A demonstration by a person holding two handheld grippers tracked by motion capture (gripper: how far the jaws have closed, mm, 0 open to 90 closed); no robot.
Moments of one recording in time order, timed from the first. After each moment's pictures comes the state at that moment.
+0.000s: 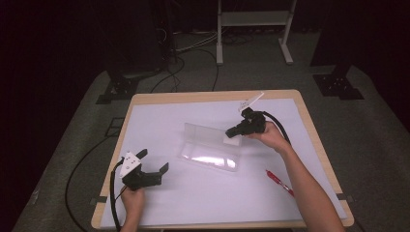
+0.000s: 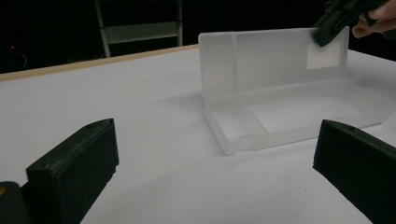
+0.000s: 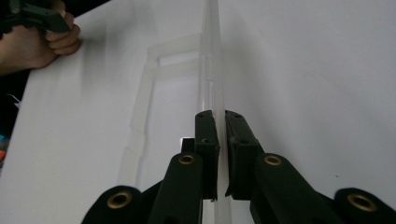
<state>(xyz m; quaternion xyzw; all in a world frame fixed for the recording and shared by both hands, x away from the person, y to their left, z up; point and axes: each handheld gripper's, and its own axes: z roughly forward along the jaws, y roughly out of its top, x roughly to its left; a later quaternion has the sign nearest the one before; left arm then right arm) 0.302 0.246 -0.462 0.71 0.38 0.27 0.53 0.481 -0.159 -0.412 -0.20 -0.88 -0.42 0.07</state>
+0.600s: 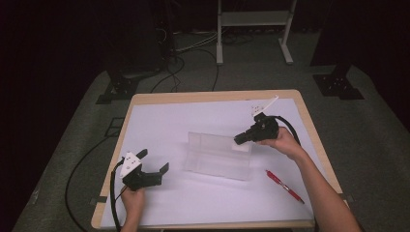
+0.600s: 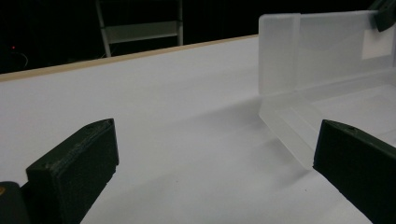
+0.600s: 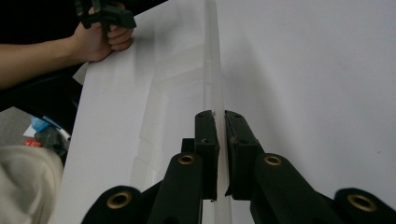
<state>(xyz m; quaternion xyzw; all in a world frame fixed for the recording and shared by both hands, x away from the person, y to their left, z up) 0.301 0.245 -0.462 0.71 0.38 0.28 0.53 0.446 -0.189 -0.397 -0.16 -0.87 -0.45 0.10</state>
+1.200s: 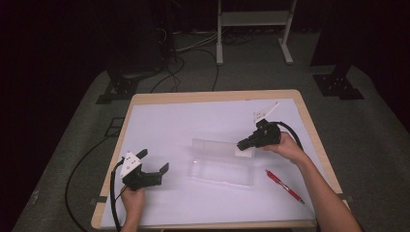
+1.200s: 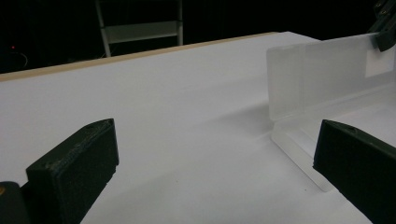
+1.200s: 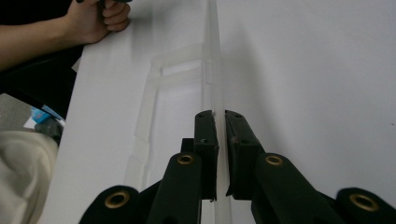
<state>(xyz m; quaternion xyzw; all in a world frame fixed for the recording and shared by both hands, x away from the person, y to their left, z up) 0.301 0.245 -0.462 0.71 0.38 0.28 0.53 0.439 -0.197 -0.416 -0.16 -0.88 -0.44 0.10</state>
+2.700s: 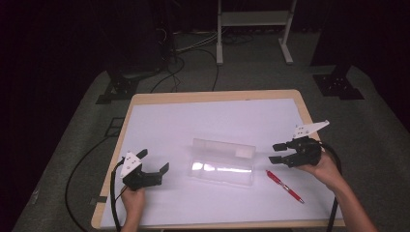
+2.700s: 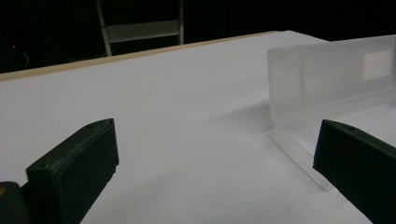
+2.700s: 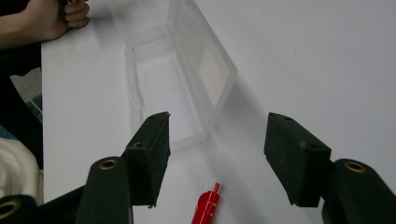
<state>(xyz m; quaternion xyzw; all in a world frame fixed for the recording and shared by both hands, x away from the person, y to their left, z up) 0.301 0.245 -0.462 0.71 0.38 0.28 0.53 0.356 -0.286 -0.404 -0.26 -0.85 -0.45 -0.03</state>
